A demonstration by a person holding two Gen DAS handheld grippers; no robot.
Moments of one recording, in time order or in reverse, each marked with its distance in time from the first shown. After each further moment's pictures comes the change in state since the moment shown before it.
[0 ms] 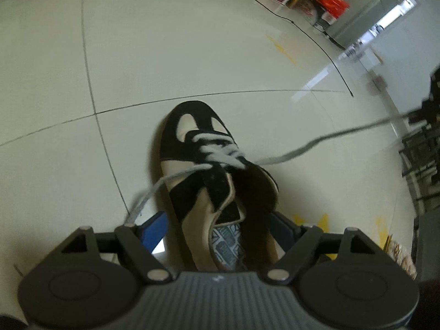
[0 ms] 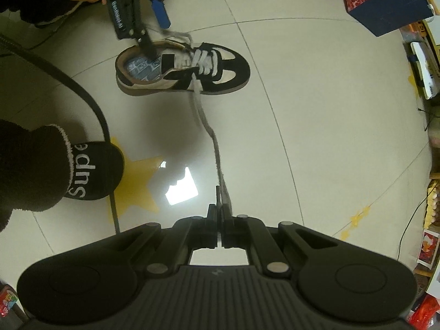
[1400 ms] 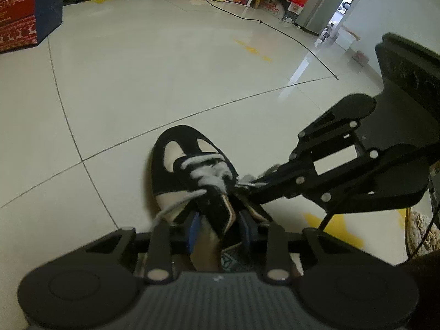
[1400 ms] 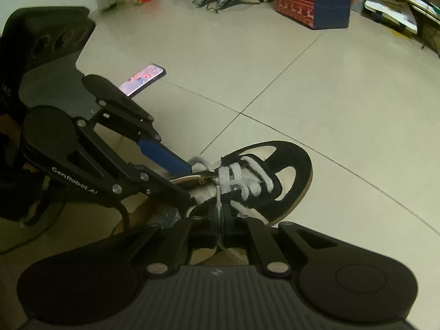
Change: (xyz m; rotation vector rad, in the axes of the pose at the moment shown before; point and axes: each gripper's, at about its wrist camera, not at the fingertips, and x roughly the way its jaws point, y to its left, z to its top) left arm 0.015 -0.010 0.007 0.193 -0.081 0.026; right arm 0.137 0.020 0.064 0.610 -0.624 0.244
